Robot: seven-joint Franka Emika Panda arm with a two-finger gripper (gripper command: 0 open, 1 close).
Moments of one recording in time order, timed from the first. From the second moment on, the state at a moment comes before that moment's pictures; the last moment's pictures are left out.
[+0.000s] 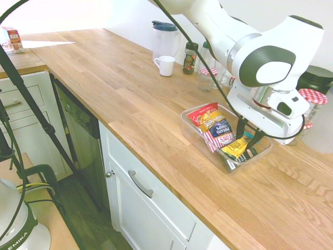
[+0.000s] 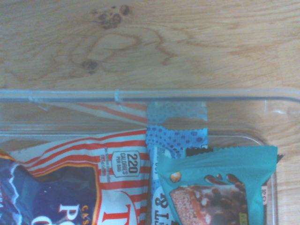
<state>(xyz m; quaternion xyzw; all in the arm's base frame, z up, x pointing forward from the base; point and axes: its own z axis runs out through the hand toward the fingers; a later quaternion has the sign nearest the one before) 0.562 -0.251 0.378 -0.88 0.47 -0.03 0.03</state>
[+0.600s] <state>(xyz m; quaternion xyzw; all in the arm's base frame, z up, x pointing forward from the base) 0.563 -0.252 0.373 -0.89 0.46 -0.03 0.03</state>
